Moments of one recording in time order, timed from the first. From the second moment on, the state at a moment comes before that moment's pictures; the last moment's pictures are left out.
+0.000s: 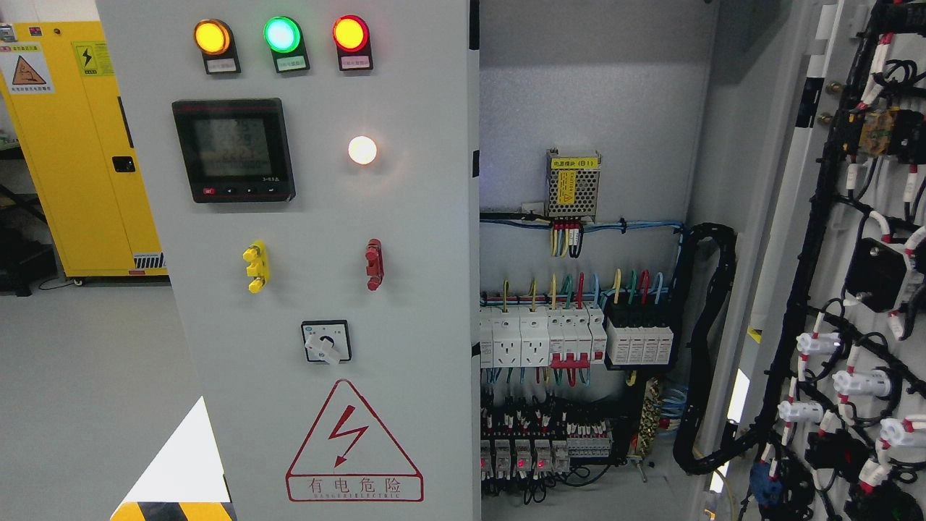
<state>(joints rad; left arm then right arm) 0.00 0.04 -0.17 -0.20 0.23 -0.16 -0.21 0.11 -0.06 0.19 -0.12 -0.18 0.05 0.12</state>
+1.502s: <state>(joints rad) 0.00 0.04 -0.19 0.06 0.22 -0.09 -0.14 0.40 -0.11 0.20 -1.47 -0.18 0.00 0.12</state>
